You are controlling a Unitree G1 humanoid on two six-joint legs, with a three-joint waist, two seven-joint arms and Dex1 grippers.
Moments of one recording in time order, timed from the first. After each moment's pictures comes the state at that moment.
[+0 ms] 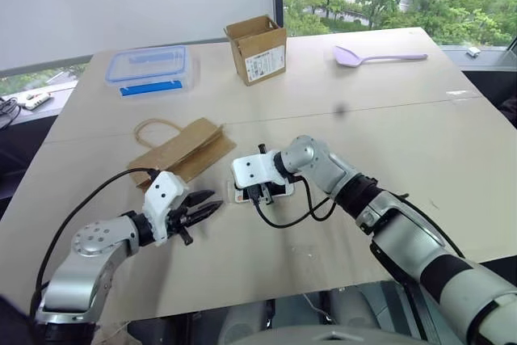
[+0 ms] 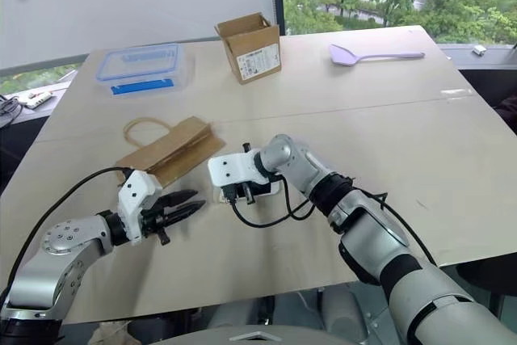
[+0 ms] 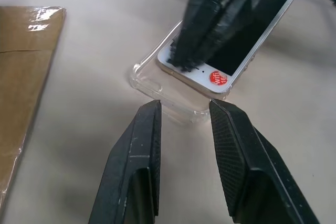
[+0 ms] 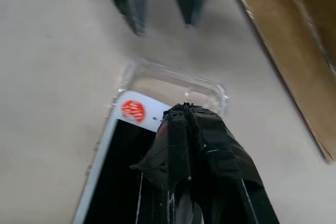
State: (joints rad) left arm 0.16 0.72 0.19 -0.29 -0.39 0.37 -0.88; right arm -0.93 -0.03 0.60 0.68 -0.24 -0.03 1.04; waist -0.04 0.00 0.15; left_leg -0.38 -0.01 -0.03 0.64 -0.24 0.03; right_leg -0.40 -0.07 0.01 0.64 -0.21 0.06
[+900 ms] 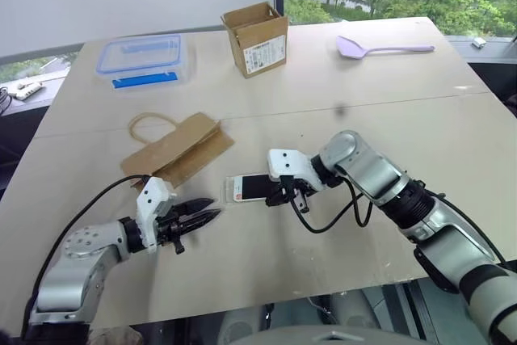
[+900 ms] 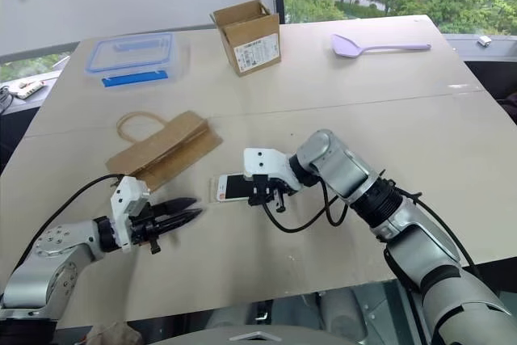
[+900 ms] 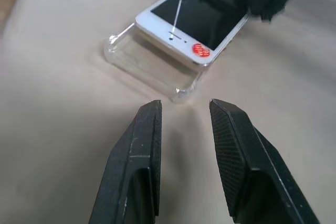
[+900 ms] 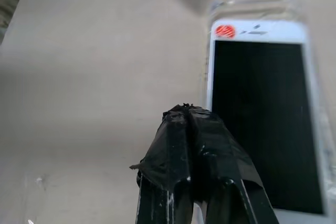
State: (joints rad) left arm 0.18 0.73 0.23 -0.18 -0.48 0.32 -1.05; right arm -0.83 -0.32 0.64 0.10 0.04 0.59 1.28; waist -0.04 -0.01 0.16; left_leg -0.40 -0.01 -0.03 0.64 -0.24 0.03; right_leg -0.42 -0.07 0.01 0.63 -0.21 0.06
